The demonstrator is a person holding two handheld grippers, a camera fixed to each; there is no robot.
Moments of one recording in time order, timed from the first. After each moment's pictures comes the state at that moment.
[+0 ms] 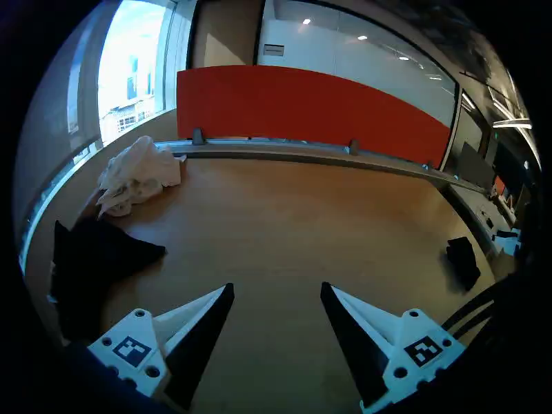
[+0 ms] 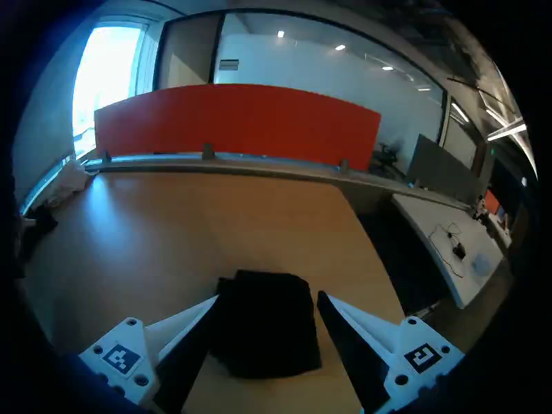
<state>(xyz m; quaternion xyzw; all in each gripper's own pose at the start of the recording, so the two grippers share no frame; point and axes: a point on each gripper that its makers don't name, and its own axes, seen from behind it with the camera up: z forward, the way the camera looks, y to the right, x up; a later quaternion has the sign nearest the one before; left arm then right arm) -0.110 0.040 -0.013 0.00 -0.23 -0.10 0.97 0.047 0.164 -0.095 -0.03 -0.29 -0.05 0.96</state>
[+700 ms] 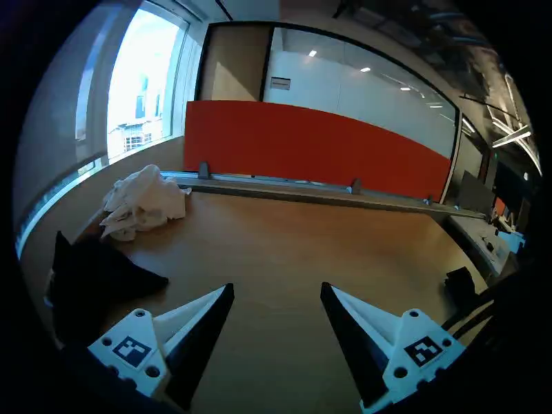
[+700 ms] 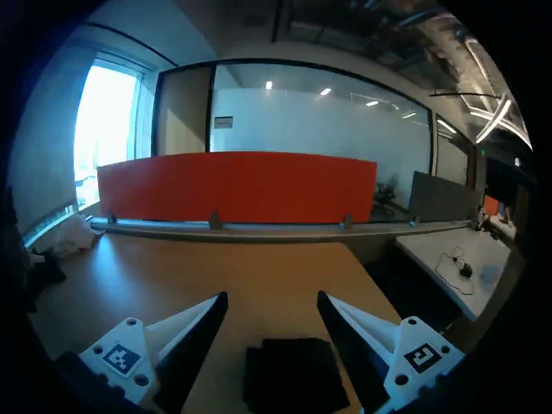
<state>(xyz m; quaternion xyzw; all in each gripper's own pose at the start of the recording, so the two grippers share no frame) -0.071 0.029 0.007 0.02 -0.14 -0.11 0.98 0.129 0.116 -0.042 -0.03 -0.15 -0.01 0.99</state>
